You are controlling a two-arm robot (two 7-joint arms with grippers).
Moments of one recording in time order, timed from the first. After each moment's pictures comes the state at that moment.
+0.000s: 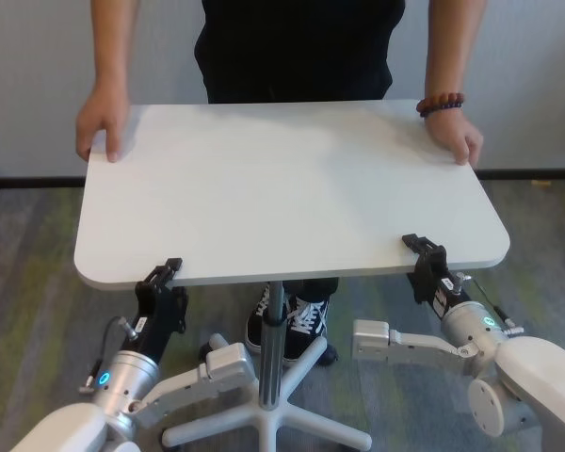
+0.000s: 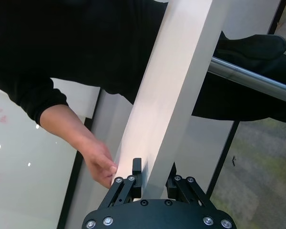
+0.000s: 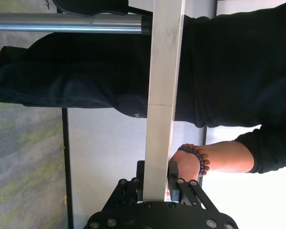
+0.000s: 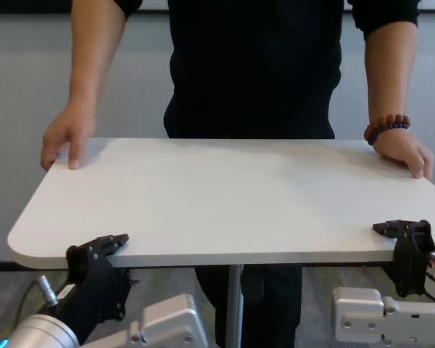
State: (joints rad) left arm -0.22 0.22 0.49 -1.05 0.97 -0.08 0.47; right arm 0.41 0.33 -0.63 -0.92 -1.04 0.06 -0.24
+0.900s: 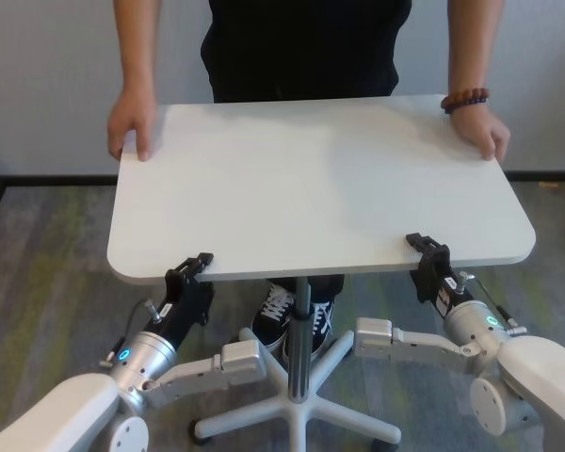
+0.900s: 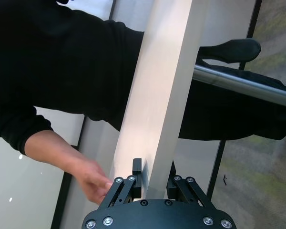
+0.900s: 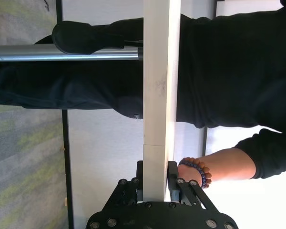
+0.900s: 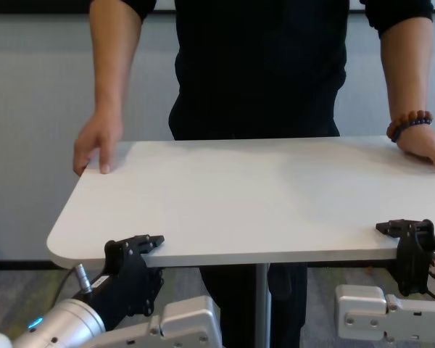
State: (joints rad) left arm -0.35 0.21 0.57 -0.88 0.96 -0.19 0.46; right arm 0.42 0.32 -0.62 -0.91 -1.04 0.06 -0.25
